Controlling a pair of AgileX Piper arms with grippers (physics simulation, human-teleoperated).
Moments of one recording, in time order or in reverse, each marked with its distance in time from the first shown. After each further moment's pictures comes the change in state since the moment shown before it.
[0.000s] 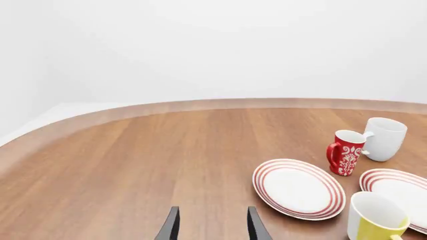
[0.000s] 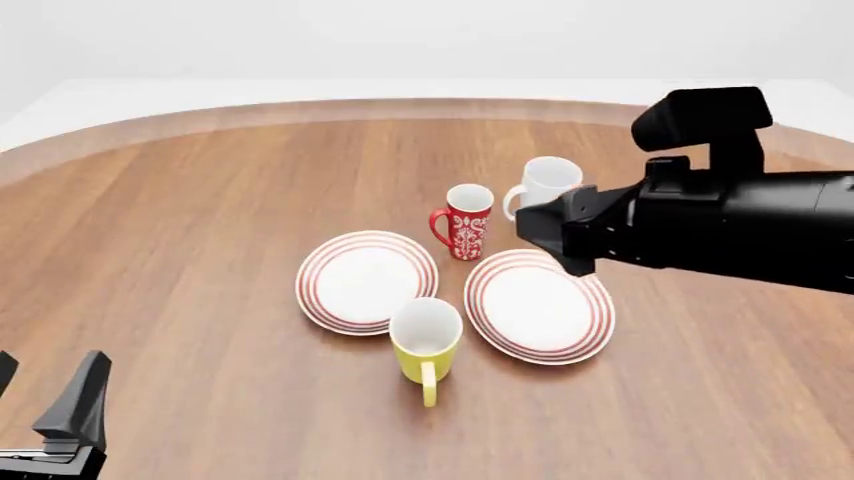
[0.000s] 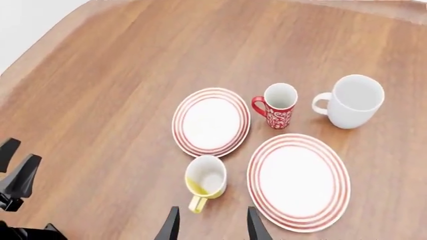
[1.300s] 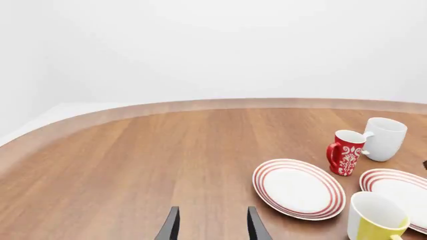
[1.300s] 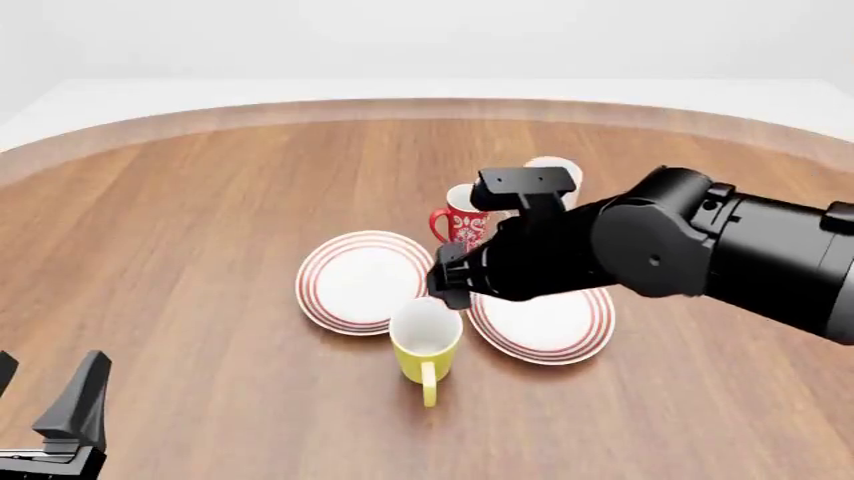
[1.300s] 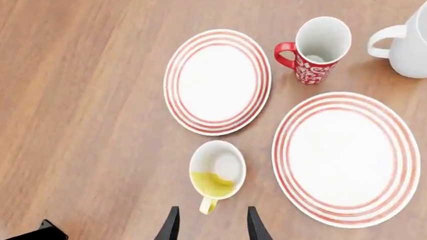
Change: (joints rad) left arm 0.000 0.000 0.000 0.000 0.000; right arm 0.084 0.400 -0.075 -0.019 0.160
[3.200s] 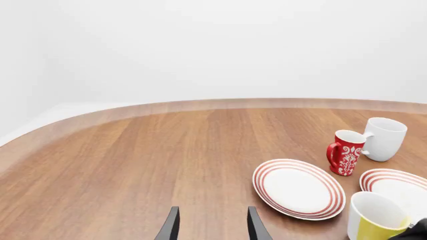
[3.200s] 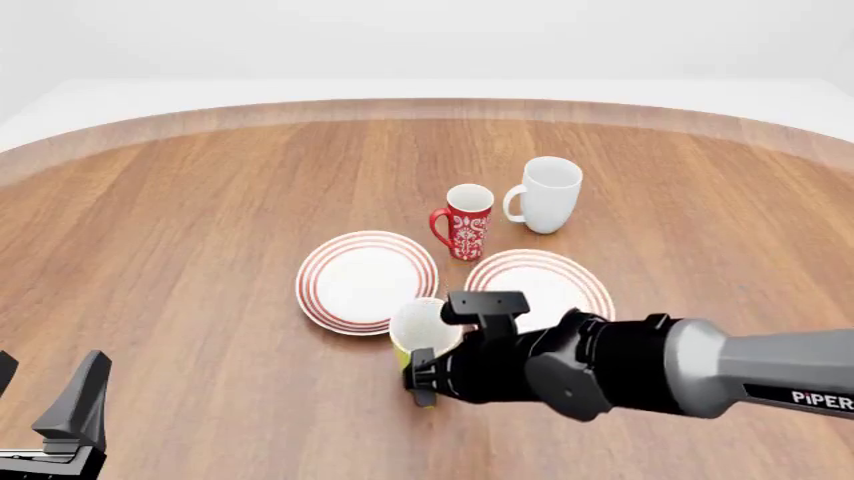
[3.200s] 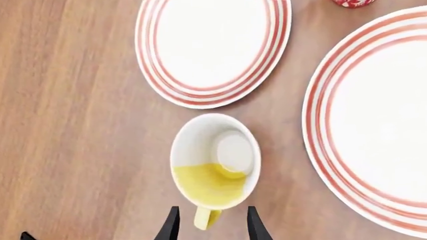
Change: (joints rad) left arm 0.000 0.000 0.000 0.000 0.000; right arm 0.098 0.219 0.297 -0.448 0.210
